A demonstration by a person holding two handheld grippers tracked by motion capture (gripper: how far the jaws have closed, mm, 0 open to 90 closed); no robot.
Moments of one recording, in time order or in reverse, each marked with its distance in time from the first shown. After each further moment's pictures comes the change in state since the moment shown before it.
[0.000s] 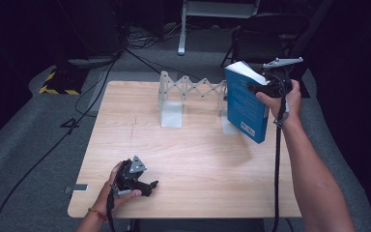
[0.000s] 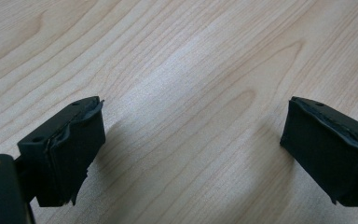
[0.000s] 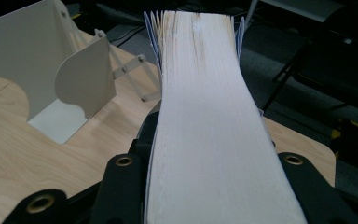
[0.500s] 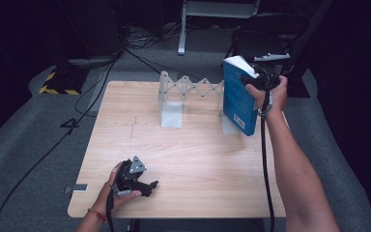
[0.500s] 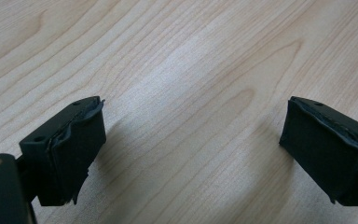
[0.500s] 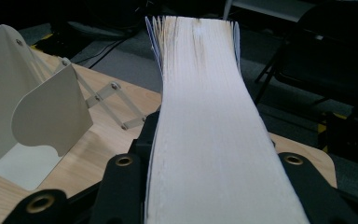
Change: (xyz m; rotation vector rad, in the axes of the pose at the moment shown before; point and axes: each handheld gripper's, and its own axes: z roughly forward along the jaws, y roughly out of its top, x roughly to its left) left arm -0.001 -0.001 -0.001 0.002 0.004 -0.005; right arm 0.002 0.012 0.040 -0.036 -0.095 0.089
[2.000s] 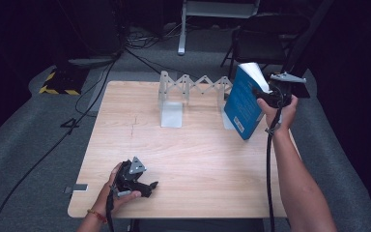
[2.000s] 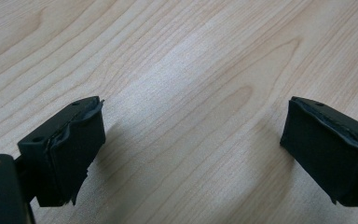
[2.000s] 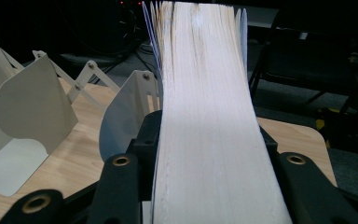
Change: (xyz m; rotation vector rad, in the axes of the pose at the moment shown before) left arm -0.001 -0.001 -0.001 0.000 0.006 0.009; right arm -0.027 -0.064 -0.010 -0.113 -0.039 0.116
